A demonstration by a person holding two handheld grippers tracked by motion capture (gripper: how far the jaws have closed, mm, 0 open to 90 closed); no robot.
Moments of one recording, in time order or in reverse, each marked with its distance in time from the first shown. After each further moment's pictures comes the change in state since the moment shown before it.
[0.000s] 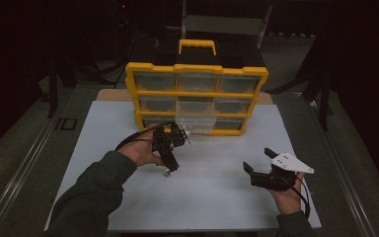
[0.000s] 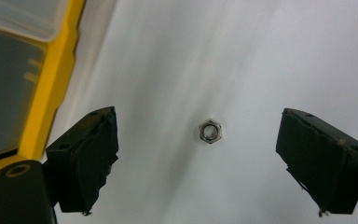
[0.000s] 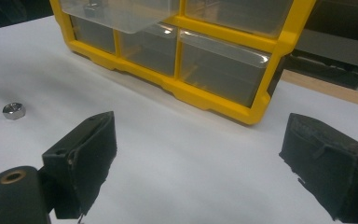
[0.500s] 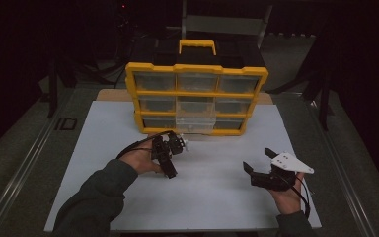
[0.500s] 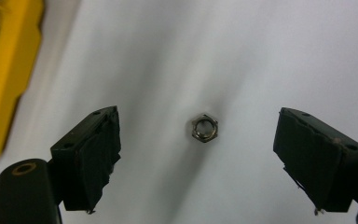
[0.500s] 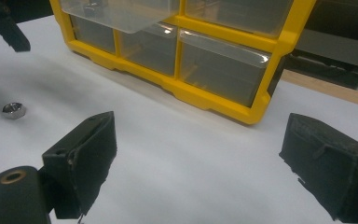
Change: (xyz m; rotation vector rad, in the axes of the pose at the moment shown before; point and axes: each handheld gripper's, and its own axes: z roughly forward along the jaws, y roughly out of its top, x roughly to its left) left arm -0.006 -0.012 0.033 0.022 -0.022 -0.023; right arm 0.000 0.000 0.000 0.001 0.000 0.000
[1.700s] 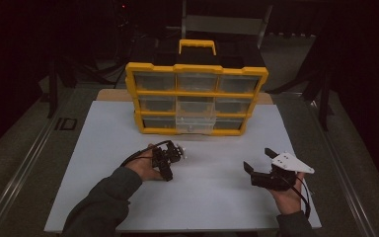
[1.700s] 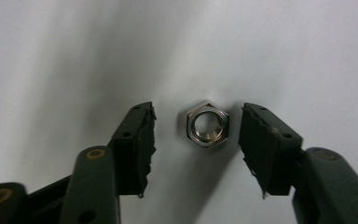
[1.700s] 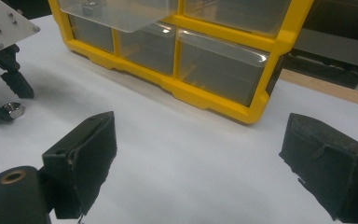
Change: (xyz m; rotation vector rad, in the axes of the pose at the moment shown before) left arm 0.004 -0.010 0.052 0.098 -0.055 -0.054; right arm -0.001 0.000 0.000 0.001 -0.003 0.000
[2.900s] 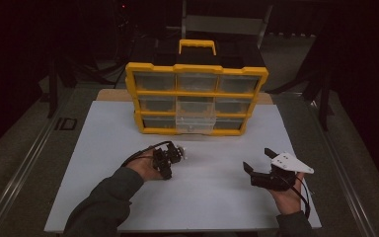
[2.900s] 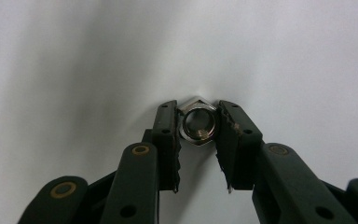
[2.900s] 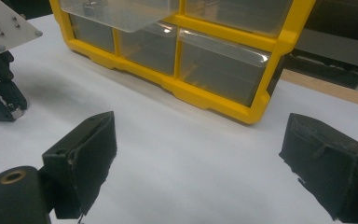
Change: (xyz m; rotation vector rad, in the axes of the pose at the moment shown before) left arm -0.001 0.002 0.000 0.024 -0.041 0.001; right arm 0.001 0.000 0.000 0.001 0.001 -0.003
